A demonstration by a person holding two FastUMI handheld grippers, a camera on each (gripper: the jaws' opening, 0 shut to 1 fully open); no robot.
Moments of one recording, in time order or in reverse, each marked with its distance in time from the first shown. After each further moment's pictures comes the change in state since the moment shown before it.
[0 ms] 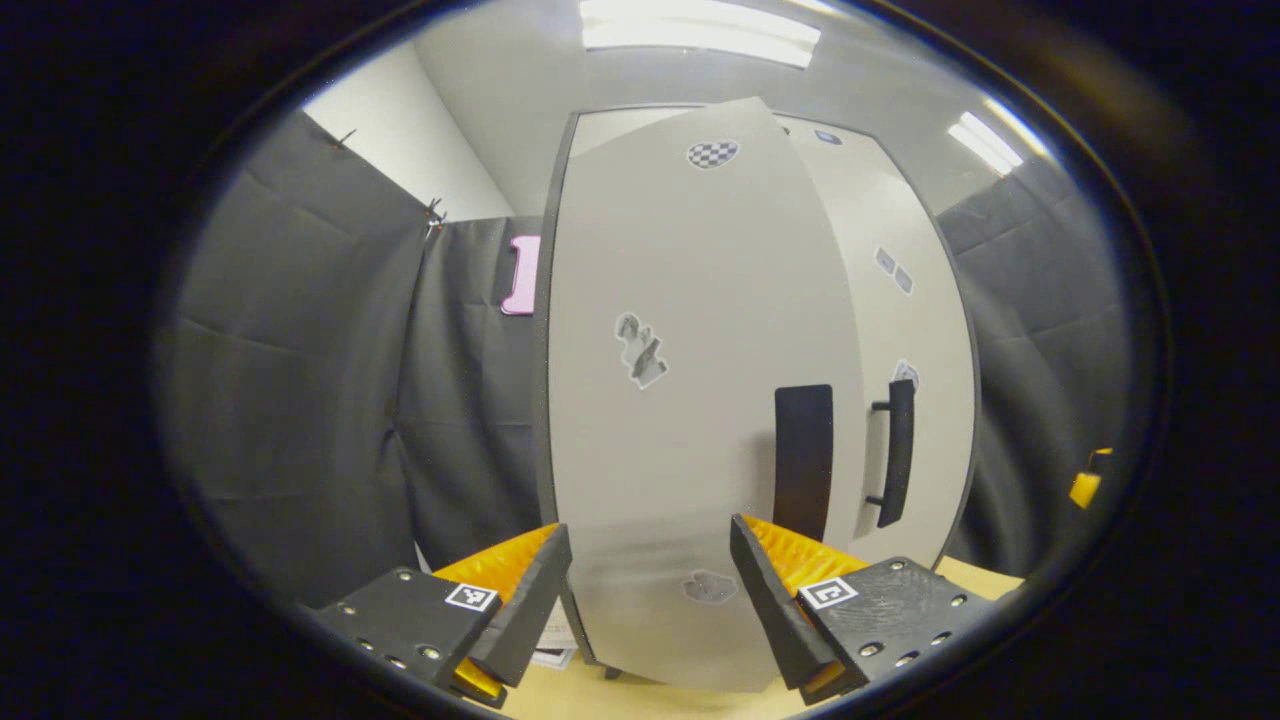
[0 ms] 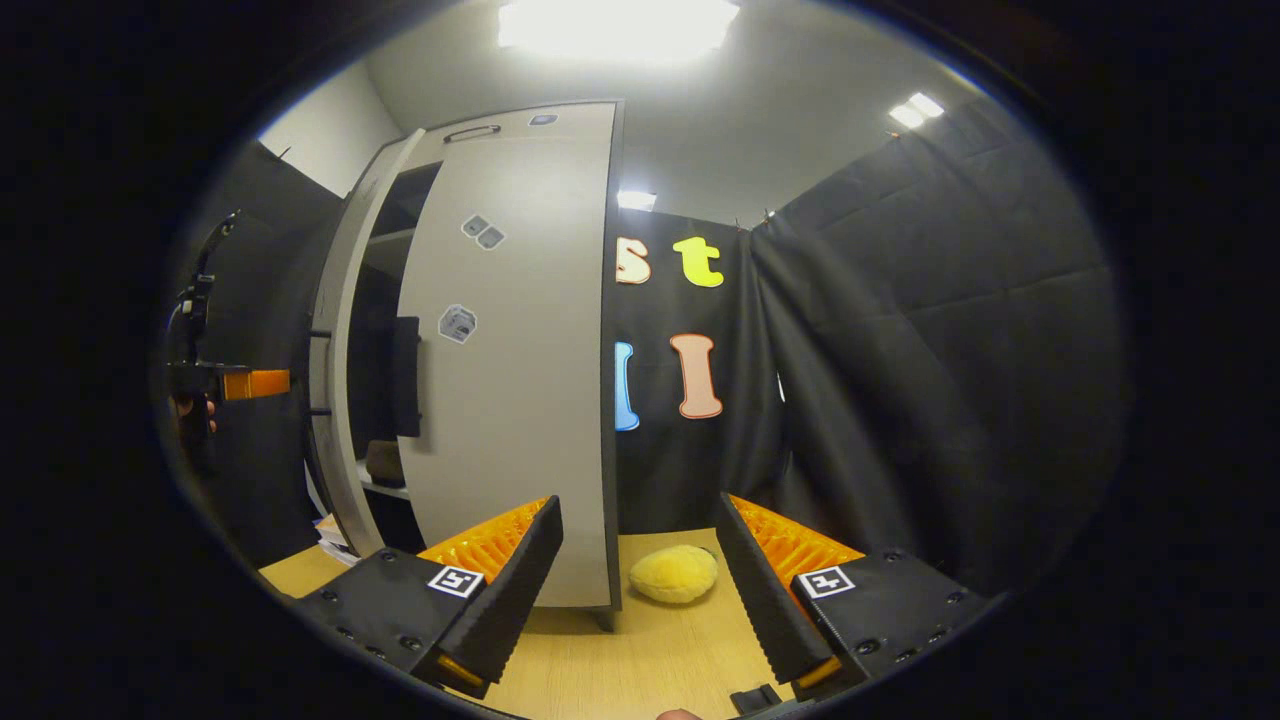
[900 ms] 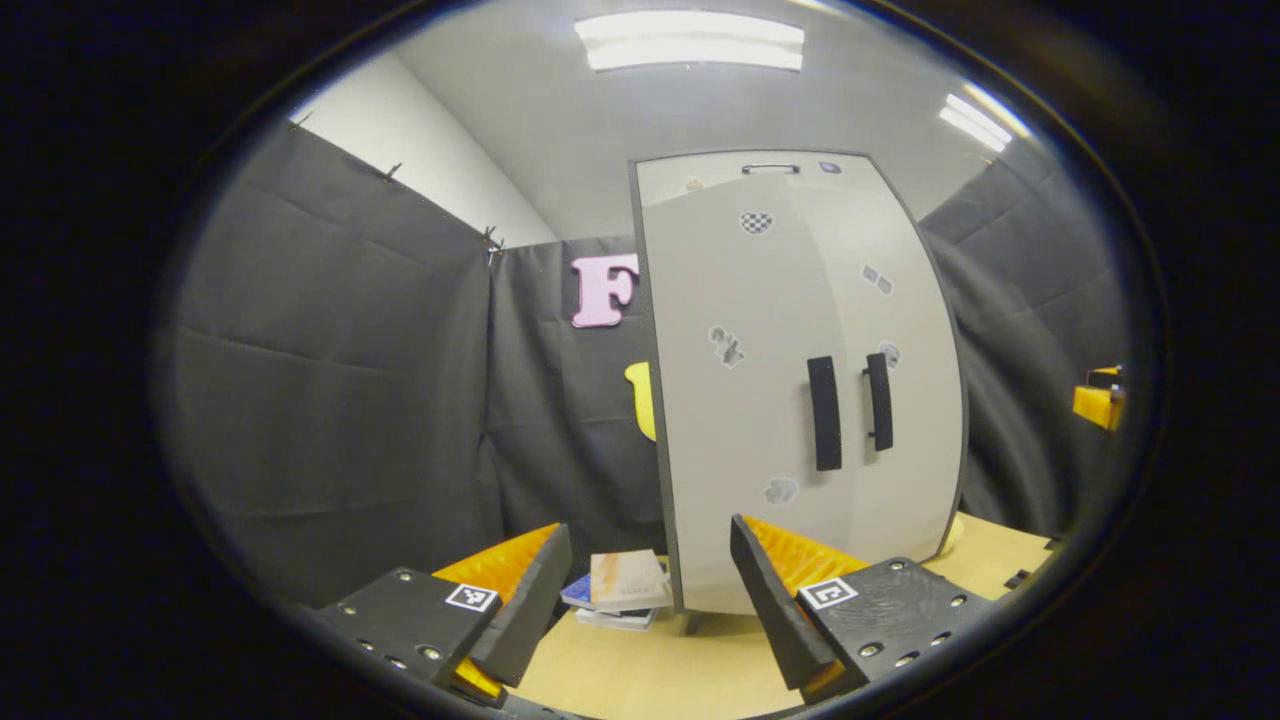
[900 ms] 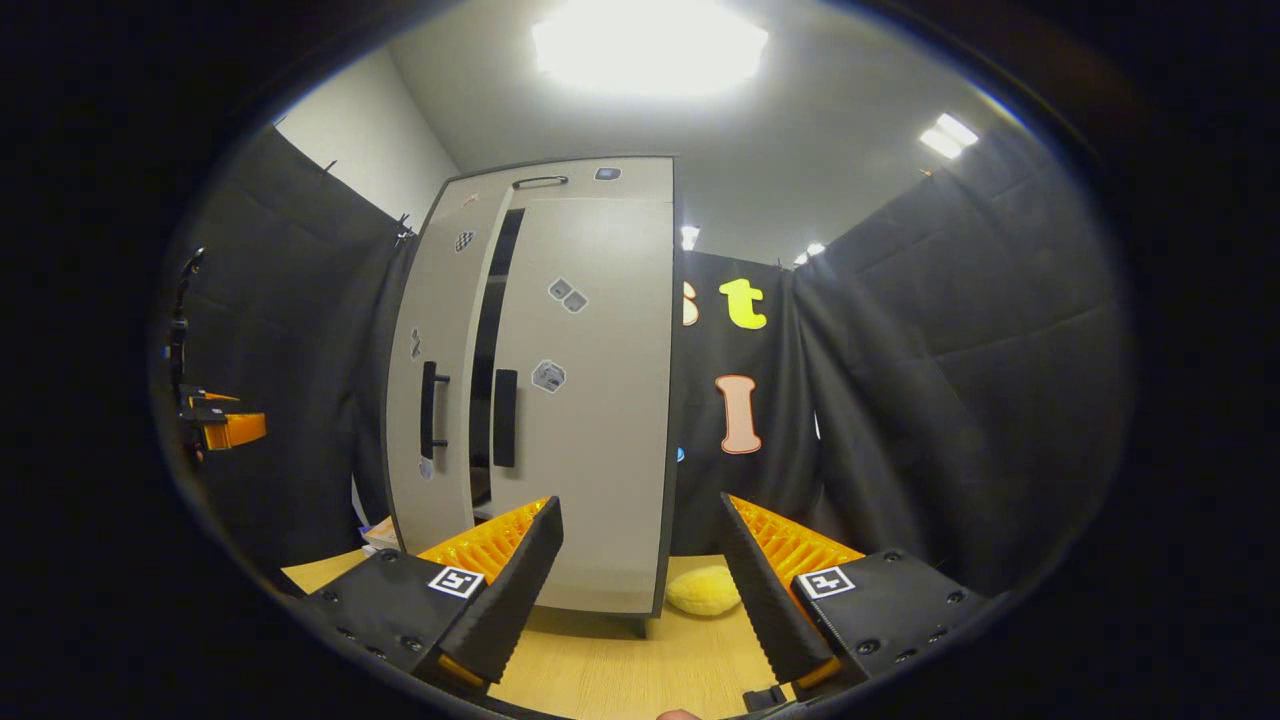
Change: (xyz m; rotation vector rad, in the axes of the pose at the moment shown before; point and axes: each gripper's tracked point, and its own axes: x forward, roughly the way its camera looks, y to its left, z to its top) left arm -0.176 0.080 -0.015 0.080 0.002 0.130; right arm -0.074 0.042 0.038 -0.048 -0.085 0.105
